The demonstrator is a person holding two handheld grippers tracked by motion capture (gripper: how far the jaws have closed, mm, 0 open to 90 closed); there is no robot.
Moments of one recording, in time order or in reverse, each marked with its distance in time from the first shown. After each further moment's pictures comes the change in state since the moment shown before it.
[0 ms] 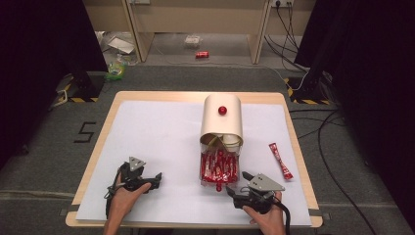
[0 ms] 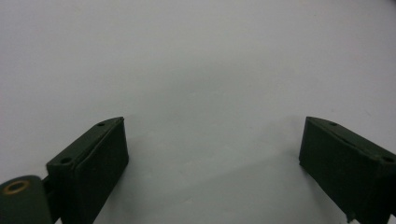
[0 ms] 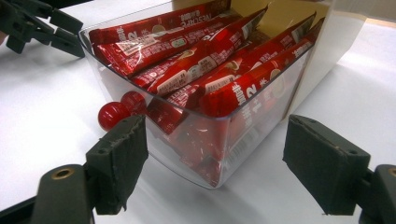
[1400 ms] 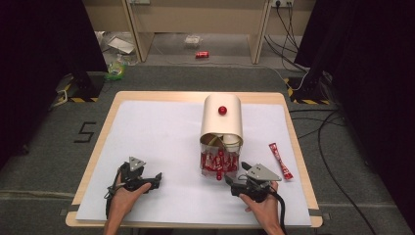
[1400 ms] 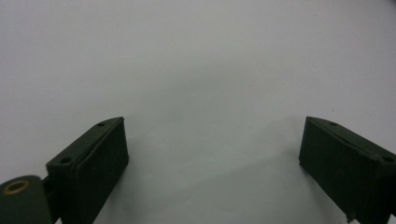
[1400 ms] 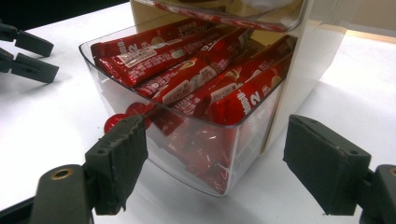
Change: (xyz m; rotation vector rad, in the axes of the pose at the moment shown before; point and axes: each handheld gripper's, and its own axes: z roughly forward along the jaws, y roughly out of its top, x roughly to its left) left arm 0.000 0.000 0.000 0.000 0.000 0.000; right arm -0.014 0.011 0.022 -0.042 -0.046 0.032
